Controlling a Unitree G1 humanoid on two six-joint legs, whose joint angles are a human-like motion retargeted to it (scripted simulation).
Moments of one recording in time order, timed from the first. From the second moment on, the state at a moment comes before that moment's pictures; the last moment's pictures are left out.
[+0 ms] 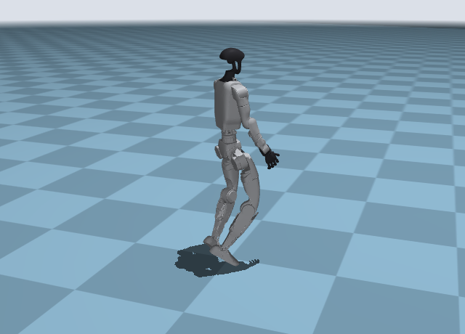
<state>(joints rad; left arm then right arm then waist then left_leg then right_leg) -0.10 0.14 -0.21 1.36 -0.01 -0.13 -0.32 -0.25 -0.14 0.14 1.22 0.23 -0.08 0.17 -0.04 -0.04 0.16 0.01 0.03 0.34 0.59 0.30 -0.09 -0.02 -0.25 -0.40 0.74 -0.05 0.08</state>
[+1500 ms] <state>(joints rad) -0.10 0.17 -0.09 1.33 -0.08 -0.14 -0.24 -0.17 -0.21 0.05 1.28 0.18 -0.09 0.08 -0.06 -0.08 0.23 -0.13 -0.03 0.27 0.63 -0.06 -0.06 -0.14 -0.24 -0.34 0.88 -0.09 0.09</state>
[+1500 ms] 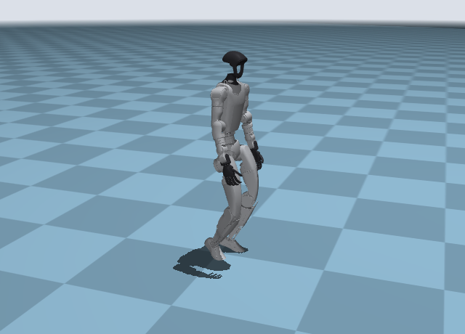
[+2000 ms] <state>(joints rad) 0.04 0.13 -0.09 1.43 -0.01 -0.11 -0.26 -0.32 -0.34 0.11 1.13 0.06 -0.12 0.00 0.11 -0.06 0.25 -0.23 0.03 0.32 0.64 -0.18 0.01 -0.10 -0.24 -0.43 0.80 -0.15 0.07</state>
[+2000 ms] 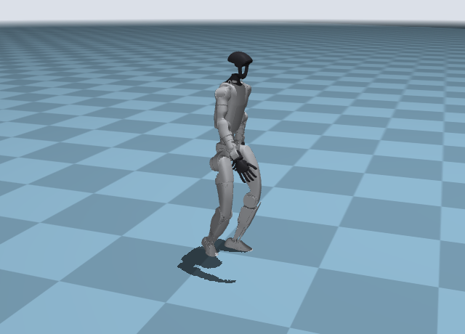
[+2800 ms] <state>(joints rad) -0.10 0.20 -0.09 1.22 0.01 -0.11 -0.14 -0.11 -0.29 0.07 1.21 -0.02 -0.09 -0.05 -0.02 -0.09 0.25 -0.08 -0.11 0.18 0.59 -0.30 0.02 -0.14 -0.22 -0.27 0.80 -0.35 0.04</state>
